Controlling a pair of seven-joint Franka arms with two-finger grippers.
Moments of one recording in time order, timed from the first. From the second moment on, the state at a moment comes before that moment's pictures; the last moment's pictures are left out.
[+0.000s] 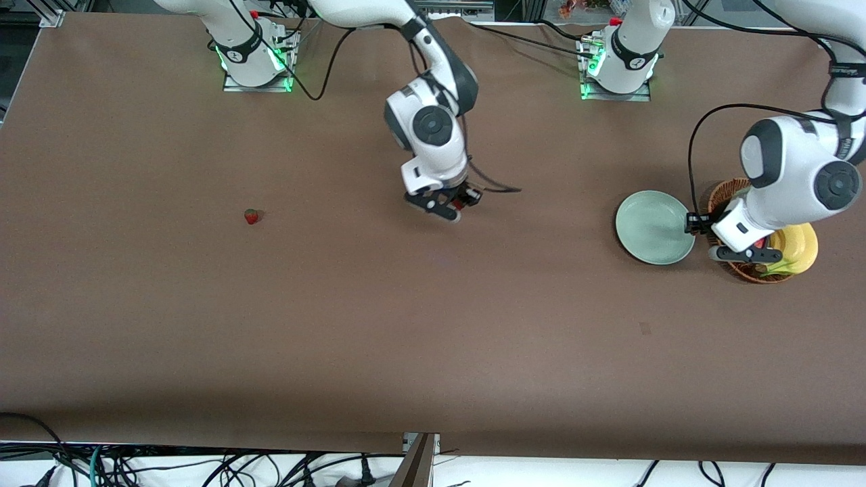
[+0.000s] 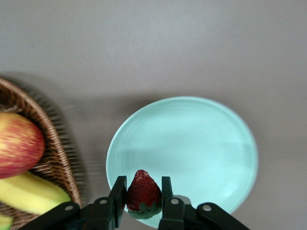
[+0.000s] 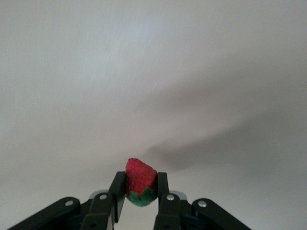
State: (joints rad) left arm -0.06 0.25 0.20 -2.19 -0.04 2.28 0.22; right arm 1.22 0.78 -0.37 -1.51 0.52 2.32 1.11
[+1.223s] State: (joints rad) left arm -0.04 0.16 0.09 -2.12 -0.04 2.15 0.16; right arm 1.08 0.74 -0.65 -1.49 0.52 1.94 0.53
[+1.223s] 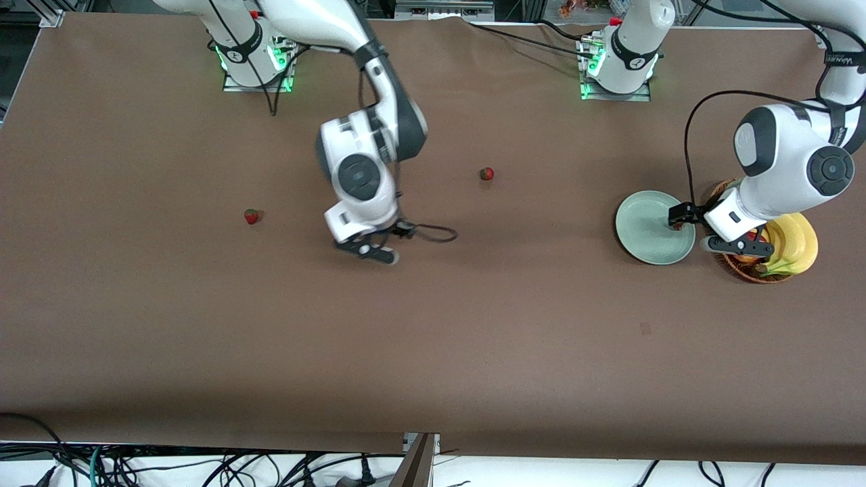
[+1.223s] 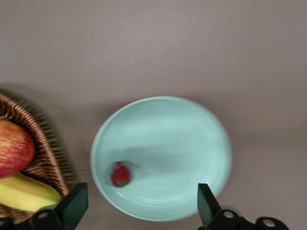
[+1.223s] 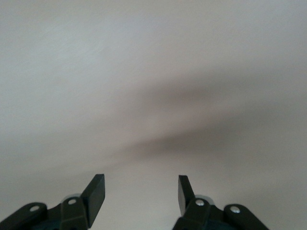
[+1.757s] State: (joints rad) left arm -0.03 0.10 -0.25 -2.12 -0.04 2.10 -0.30; right arm 0.86 0.74 -0.74 -1.63 0.52 1.91 -0.10
